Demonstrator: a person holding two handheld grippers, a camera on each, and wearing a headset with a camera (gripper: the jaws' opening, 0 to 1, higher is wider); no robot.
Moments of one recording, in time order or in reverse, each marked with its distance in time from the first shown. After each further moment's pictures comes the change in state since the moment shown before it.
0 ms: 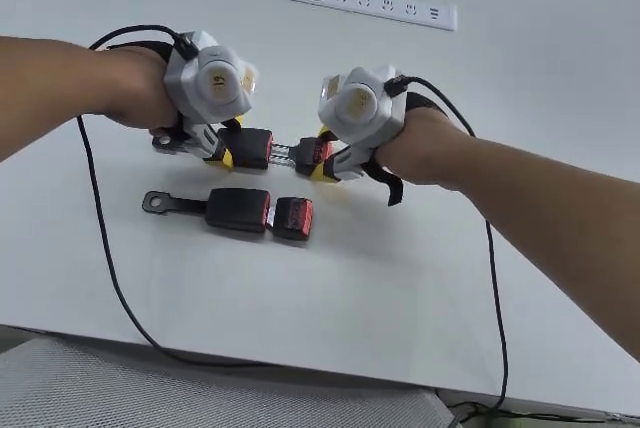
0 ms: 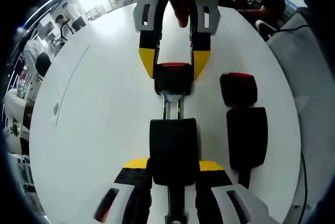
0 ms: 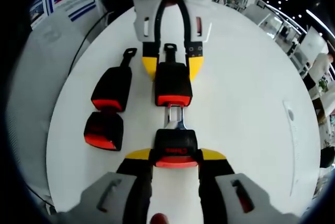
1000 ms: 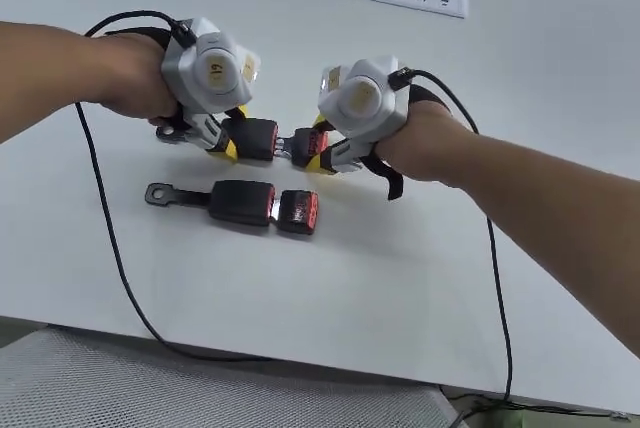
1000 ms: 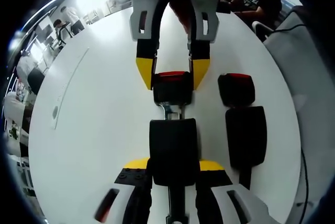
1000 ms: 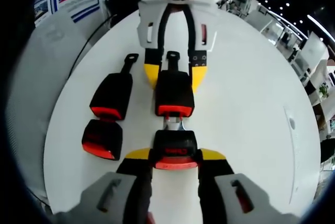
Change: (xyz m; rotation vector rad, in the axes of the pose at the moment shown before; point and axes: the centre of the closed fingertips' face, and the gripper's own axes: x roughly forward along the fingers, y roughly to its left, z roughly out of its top) left arm 0.000 0.002 0.001 0.023 -0.034 -0.014; right arm 0.008 -0.002 0.013 -0.027 -0.049 0.003
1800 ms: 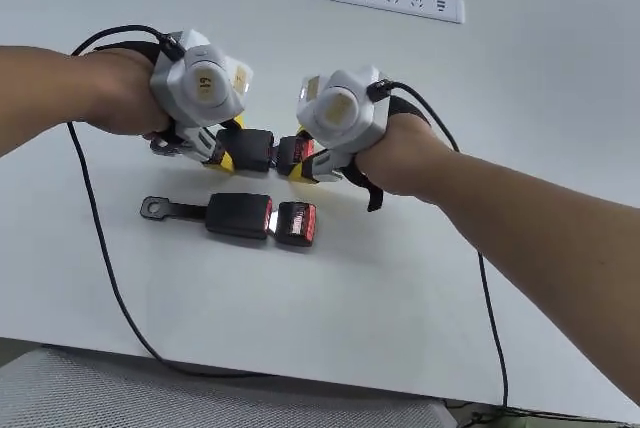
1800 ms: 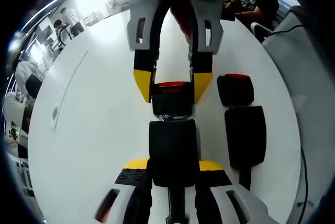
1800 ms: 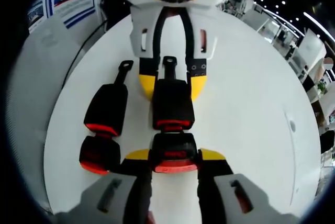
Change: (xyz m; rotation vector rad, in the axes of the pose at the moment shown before) left arm 0.001 0.001 0.000 -0.006 -0.018 -0.004; right arm 0.014 -0.003 0.018 0.027 0.003 -0.020
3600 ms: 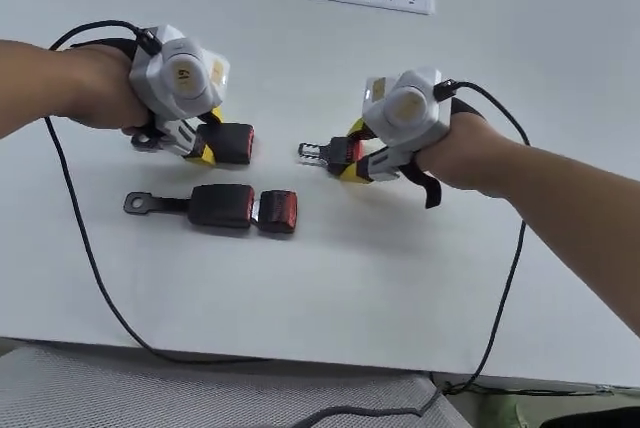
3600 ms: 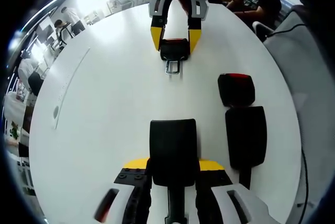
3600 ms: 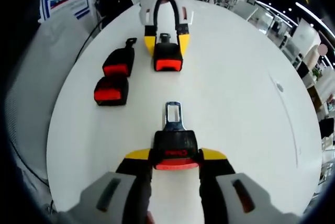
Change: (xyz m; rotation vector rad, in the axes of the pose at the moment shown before) left arm -0.003 -0.005 0.001 0.002 0.015 0.013; right arm -0.063 0.005 -0.100 0.071 0.038 -0.021
